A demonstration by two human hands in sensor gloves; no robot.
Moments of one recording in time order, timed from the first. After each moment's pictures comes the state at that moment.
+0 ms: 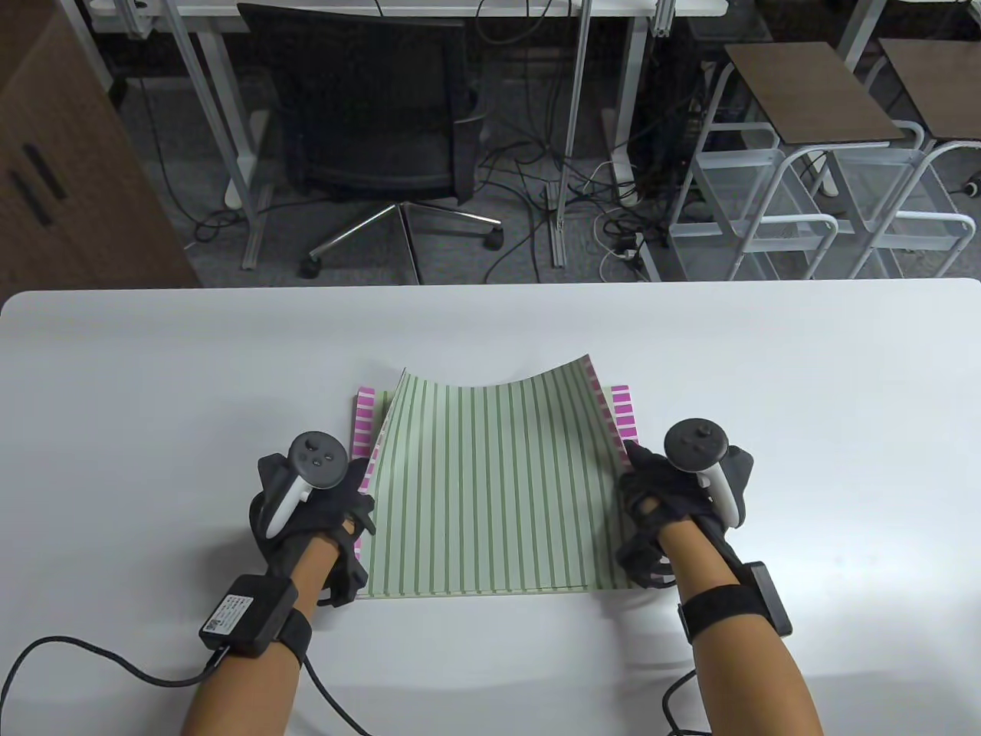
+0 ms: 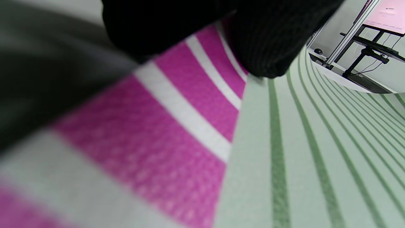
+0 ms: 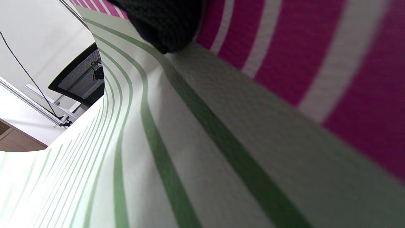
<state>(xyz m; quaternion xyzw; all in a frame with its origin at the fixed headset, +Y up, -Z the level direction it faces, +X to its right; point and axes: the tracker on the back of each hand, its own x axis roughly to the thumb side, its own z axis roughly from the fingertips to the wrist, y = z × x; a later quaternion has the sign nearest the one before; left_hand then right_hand) -0.241 -0.760 -0.366 -0.14 0.07 0.23 0.96 0.211 -0.757 -0.377 -0.10 0.12 0.92 0.37</state>
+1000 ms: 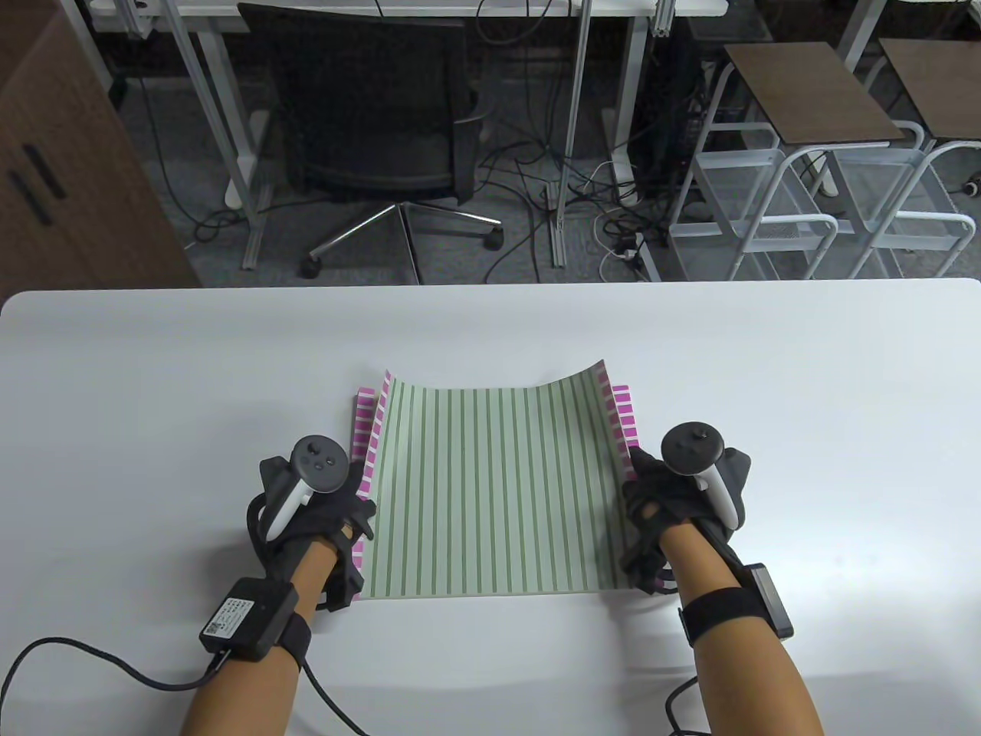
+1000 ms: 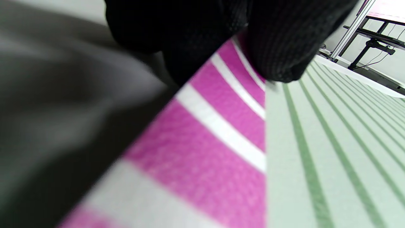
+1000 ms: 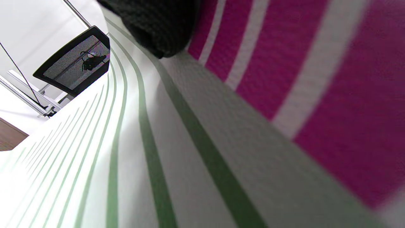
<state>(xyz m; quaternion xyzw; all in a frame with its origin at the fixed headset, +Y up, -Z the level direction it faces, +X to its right) -0.242 -0.759 -0.361 -0.15 0.07 0.20 0.97 0.214 -0.758 -0.373 -0.11 0.14 0.92 0.34</state>
